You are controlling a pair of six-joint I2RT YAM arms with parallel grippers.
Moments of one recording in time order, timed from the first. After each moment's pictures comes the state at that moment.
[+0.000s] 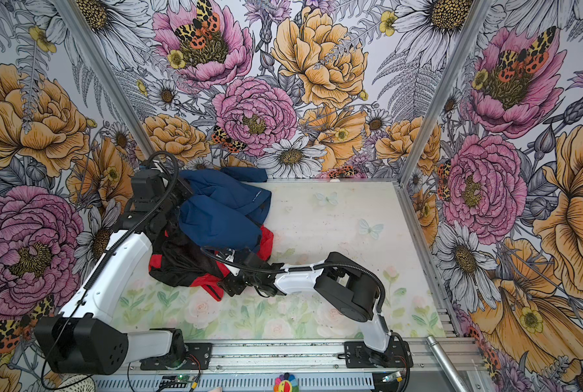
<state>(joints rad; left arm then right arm) -0.05 1.29 1.25 -0.32 -0.03 -0.63 1.09 1.99 1.18 0.20 -0.15 0.19</state>
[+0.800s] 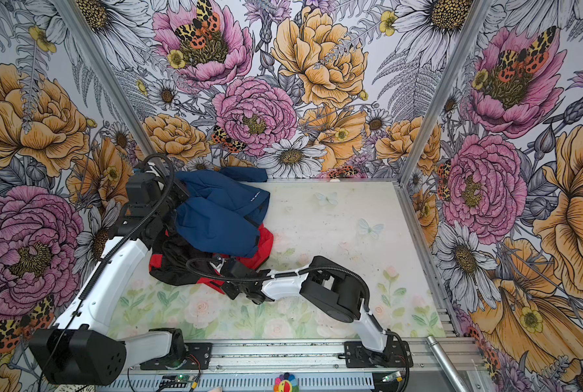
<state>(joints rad) -0.03 1.23 1.22 -0.32 -0.04 -0.63 1.15 2.08 1.26 0.12 0.10 0.15</state>
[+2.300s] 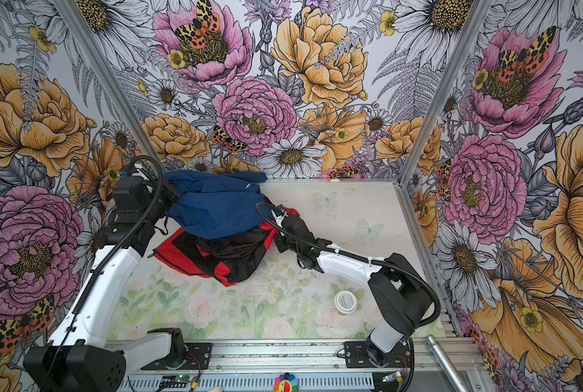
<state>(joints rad) 0.01 1.16 1.19 -0.31 -0.05 -0.63 0.71 1.61 1.00 0.07 0.14 0.08</state>
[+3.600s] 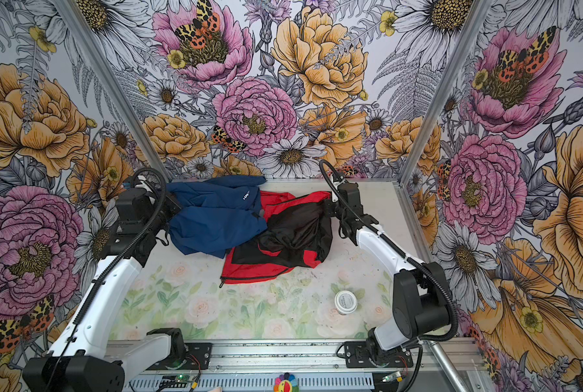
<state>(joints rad) 0.02 1.09 1.07 -0.31 -0.05 -0.60 0.23 1.51 1.10 -0.07 0.03 0.06</state>
